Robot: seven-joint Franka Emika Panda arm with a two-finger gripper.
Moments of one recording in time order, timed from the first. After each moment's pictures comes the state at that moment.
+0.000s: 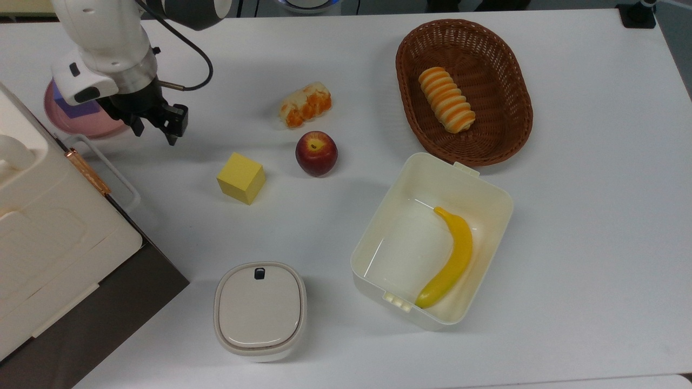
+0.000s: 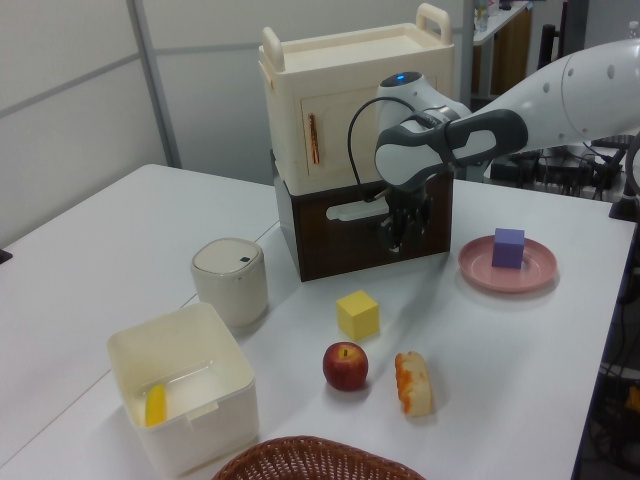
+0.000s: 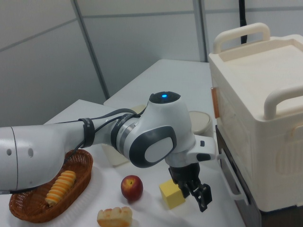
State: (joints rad) arm -0.32 0.32 0.00 -1.70 -0.10 2.05 -0.04
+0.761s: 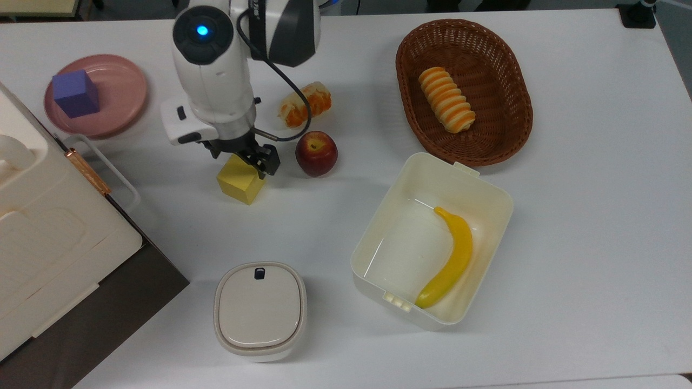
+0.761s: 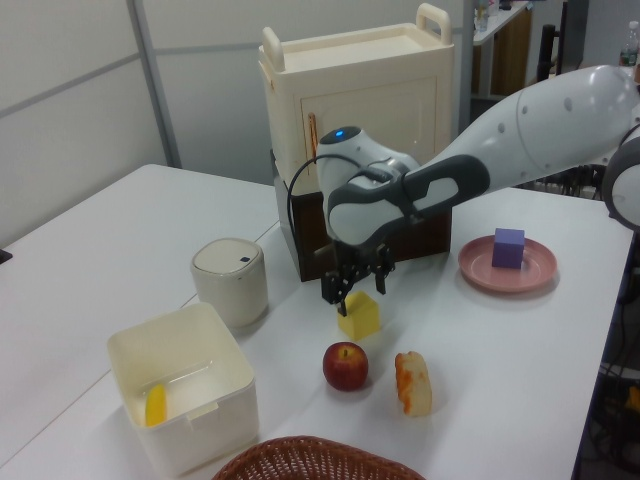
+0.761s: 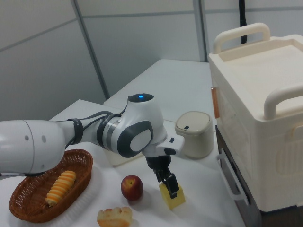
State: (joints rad) arm -0.13 0.40 0.02 -1.71 -0.10 2.09 0.35
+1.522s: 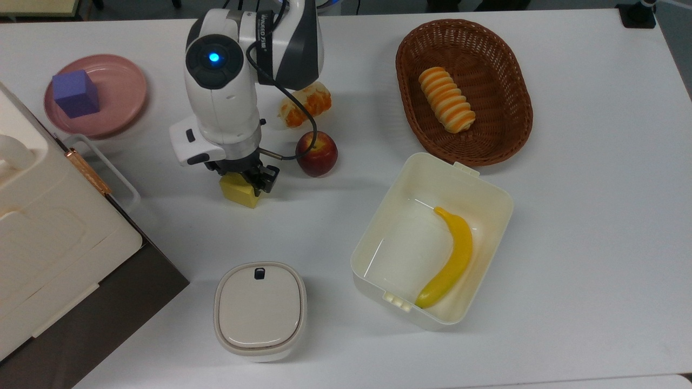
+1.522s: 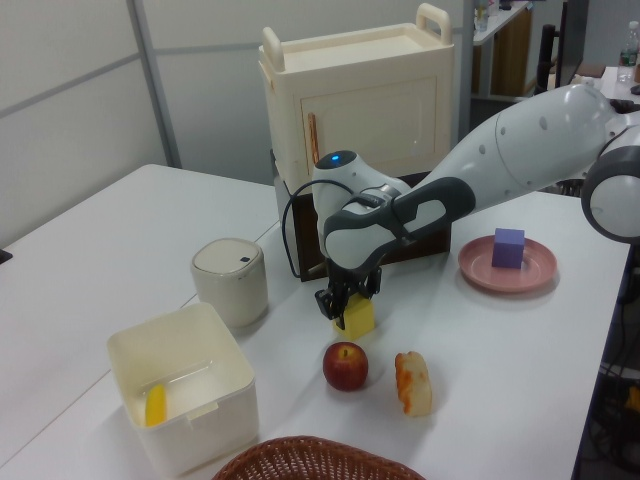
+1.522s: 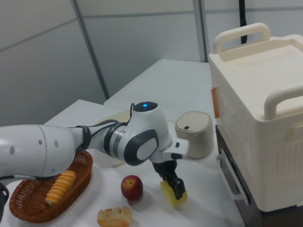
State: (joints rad) arm -0.13 0.47 0.02 -1.71 -0.10 2.20 0.31
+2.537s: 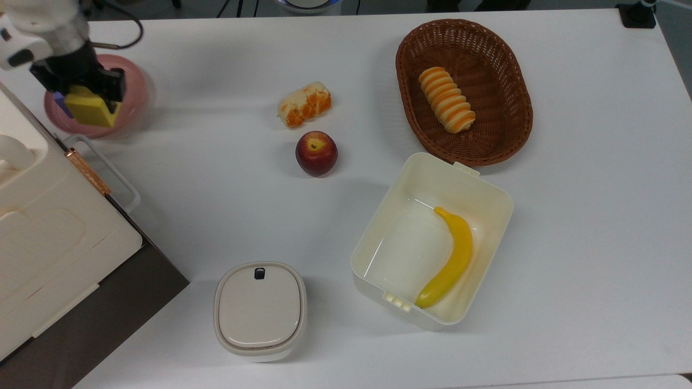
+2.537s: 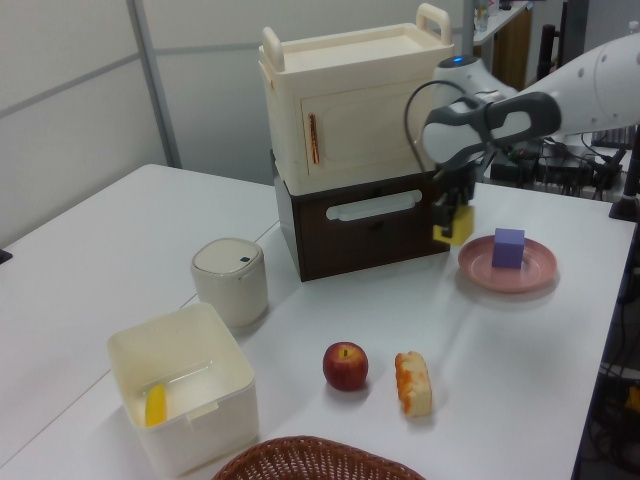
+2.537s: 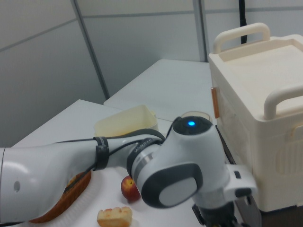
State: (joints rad) arm -0.53 0.28 0.00 -1.75 -0.10 2.10 -0.39
